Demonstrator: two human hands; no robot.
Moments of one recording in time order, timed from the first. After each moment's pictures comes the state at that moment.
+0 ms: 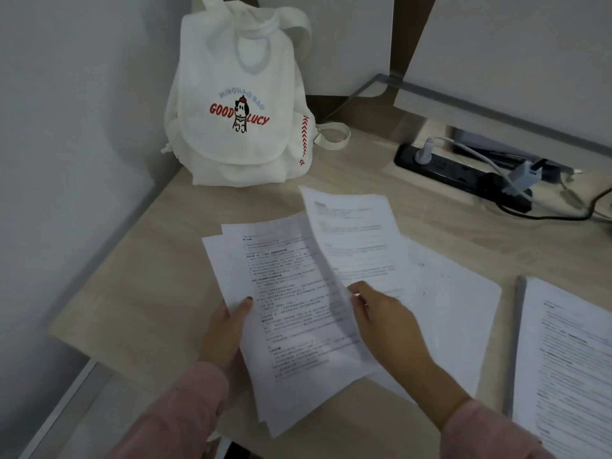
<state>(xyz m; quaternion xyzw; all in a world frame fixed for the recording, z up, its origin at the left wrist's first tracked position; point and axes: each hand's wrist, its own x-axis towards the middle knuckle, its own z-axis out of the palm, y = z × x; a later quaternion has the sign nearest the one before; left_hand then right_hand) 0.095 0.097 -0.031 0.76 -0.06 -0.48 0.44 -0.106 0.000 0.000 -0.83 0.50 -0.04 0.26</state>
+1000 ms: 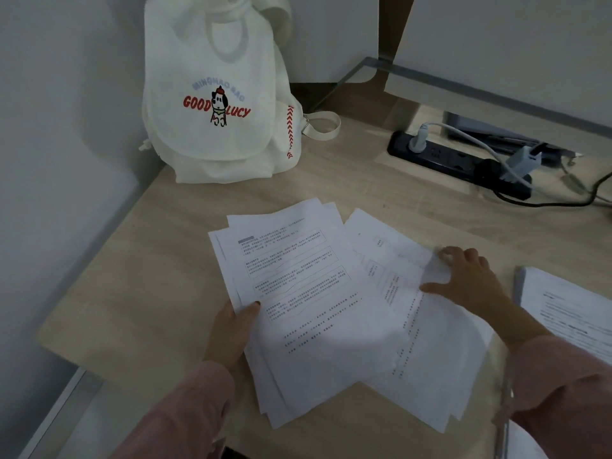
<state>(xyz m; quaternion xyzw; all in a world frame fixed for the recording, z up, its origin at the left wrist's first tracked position) 0.080 0.084 -0.049 0.76 -0.11 -0.47 0.43 -0.212 -0.112 -0.038 -0.72 0.64 0.14 0.22</state>
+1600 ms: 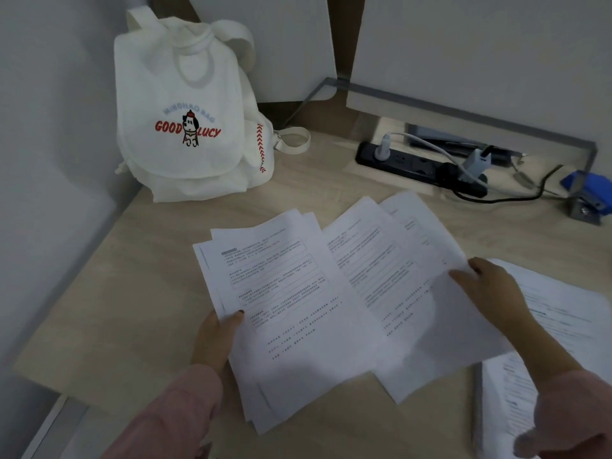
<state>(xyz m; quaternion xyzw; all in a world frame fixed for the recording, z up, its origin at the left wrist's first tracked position) 0.081 0.078 -0.055 0.79 -0.13 -0.47 0.38 -0.255 -0.089 0.008 -0.65 0.72 -0.04 0.25</state>
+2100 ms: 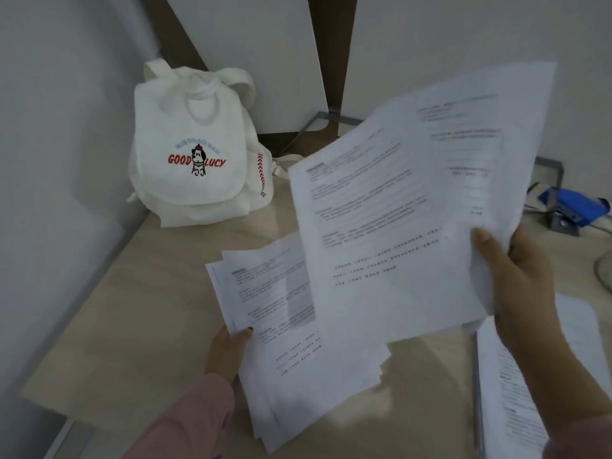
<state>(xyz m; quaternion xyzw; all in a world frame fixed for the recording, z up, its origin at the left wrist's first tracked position) 0.078 0.073 -0.047 0.79 -0.11 -0.49 0.35 -0.206 -0.050 0.109 -0.49 0.60 -0.47 0.42</state>
